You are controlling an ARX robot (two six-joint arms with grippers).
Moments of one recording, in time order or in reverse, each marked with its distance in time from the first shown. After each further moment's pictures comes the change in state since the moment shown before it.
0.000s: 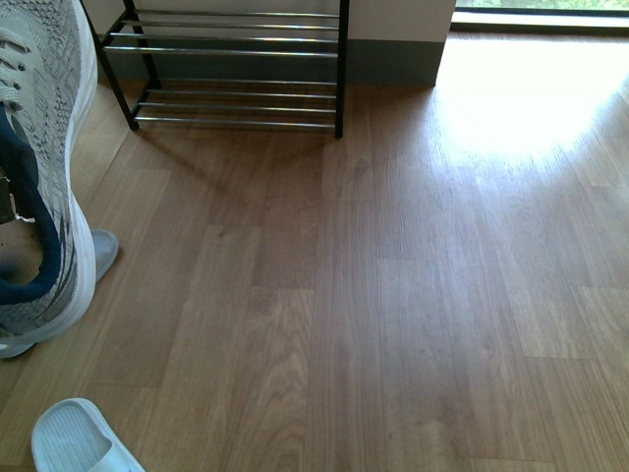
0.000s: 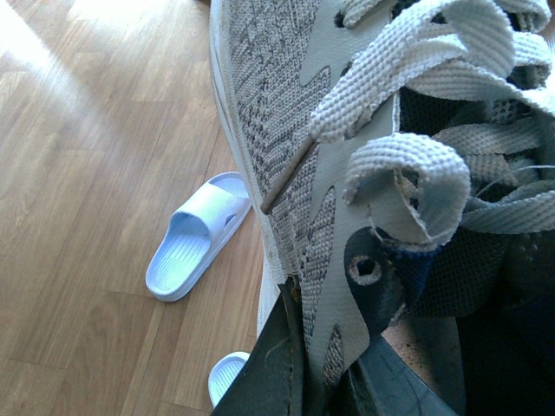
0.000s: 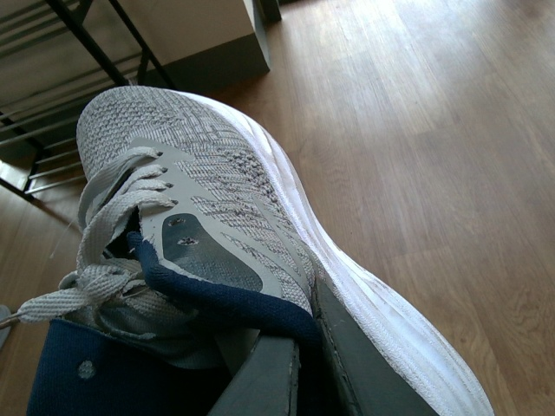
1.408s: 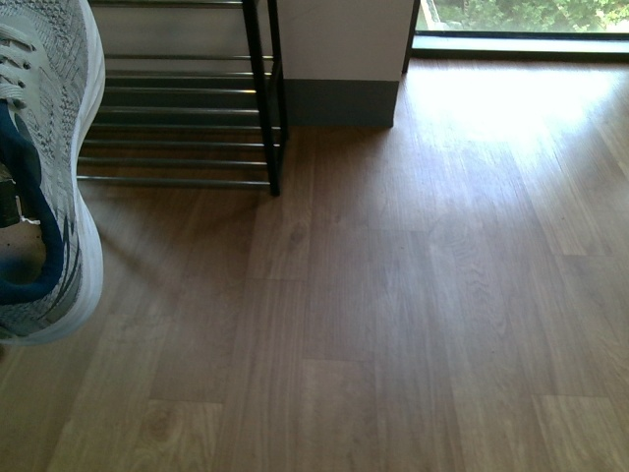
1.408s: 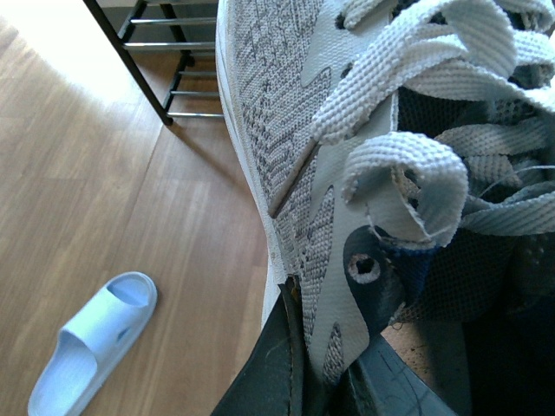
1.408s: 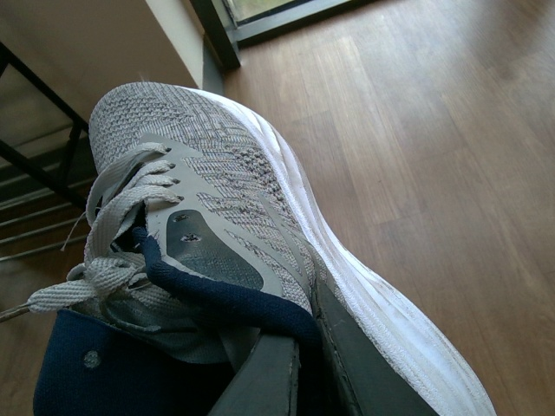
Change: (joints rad) left arm -0.006 -0.002 0.000 0.000 0.001 0.003; right arm -0.002 -0.002 -0.001 0.000 0.006 0.000
